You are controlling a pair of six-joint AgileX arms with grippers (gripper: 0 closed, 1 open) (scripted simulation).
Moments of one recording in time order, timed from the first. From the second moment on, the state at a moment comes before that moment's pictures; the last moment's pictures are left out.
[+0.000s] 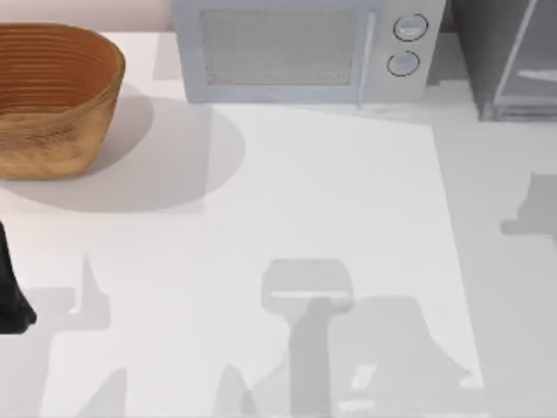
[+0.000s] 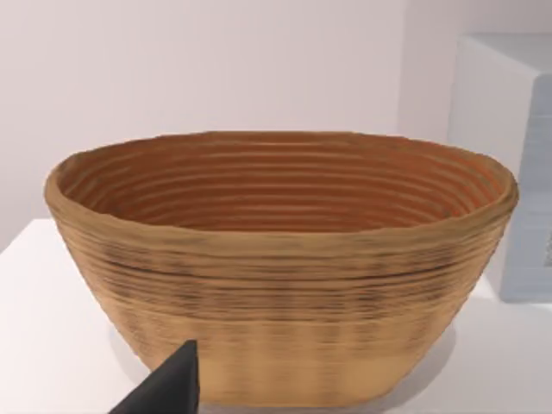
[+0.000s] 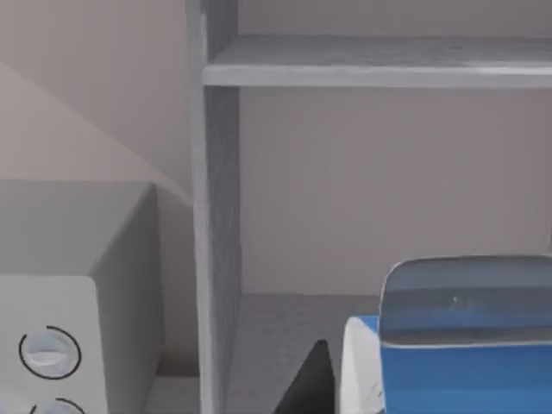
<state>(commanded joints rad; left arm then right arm) 0.00 0.00 0.00 0.00 0.00 0.00 -0.10 0.78 0.38 0.47 -0.10 0.01</state>
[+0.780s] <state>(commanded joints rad) 0.00 0.00 0.00 0.00 0.00 0.00 -0.26 2.04 0.91 1.12 -0.24 0.01</state>
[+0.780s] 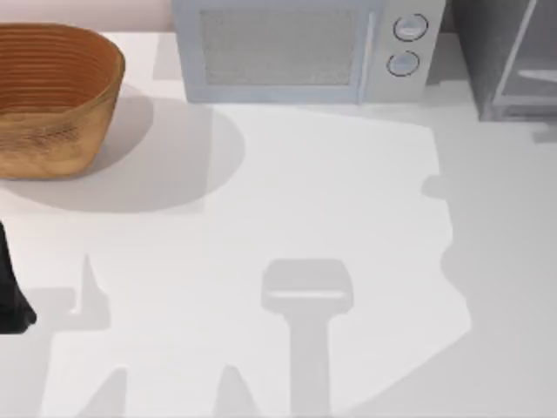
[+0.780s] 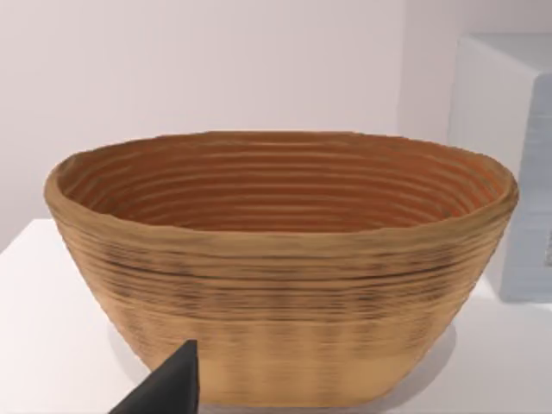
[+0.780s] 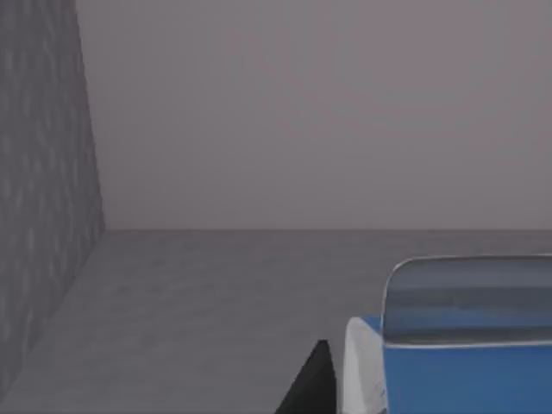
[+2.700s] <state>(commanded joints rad) 0.00 0.00 0.00 0.00 0.00 0.00 -0.22 2.44 1.61 0.82 -0.20 0.01</state>
